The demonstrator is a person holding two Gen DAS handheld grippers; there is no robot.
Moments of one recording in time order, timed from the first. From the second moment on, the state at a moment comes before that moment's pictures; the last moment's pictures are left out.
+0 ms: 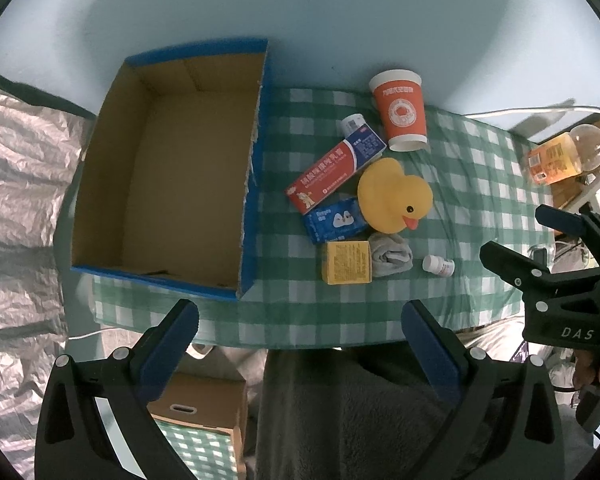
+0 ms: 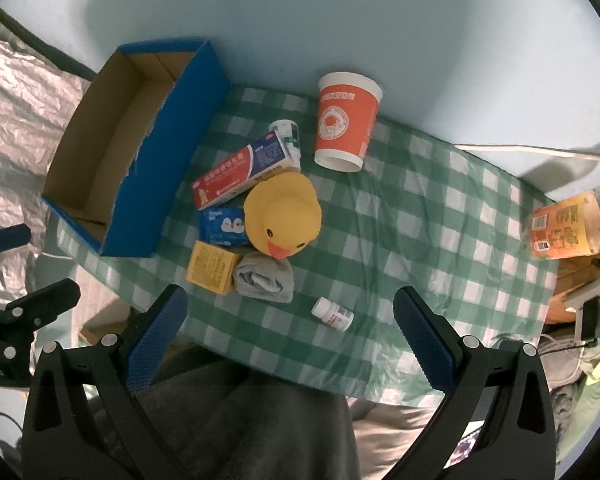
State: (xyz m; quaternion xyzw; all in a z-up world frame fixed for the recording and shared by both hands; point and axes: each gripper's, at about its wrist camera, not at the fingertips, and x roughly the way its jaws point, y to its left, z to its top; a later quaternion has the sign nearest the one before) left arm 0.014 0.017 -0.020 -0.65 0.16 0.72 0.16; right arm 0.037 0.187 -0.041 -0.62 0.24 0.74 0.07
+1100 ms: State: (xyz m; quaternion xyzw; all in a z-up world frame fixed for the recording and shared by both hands) left arm 0.023 0.025 -0.030 -0.65 0.18 0.71 0.17; right arm 0.040 0.186 -0.041 -0.62 0.25 0.74 0.08
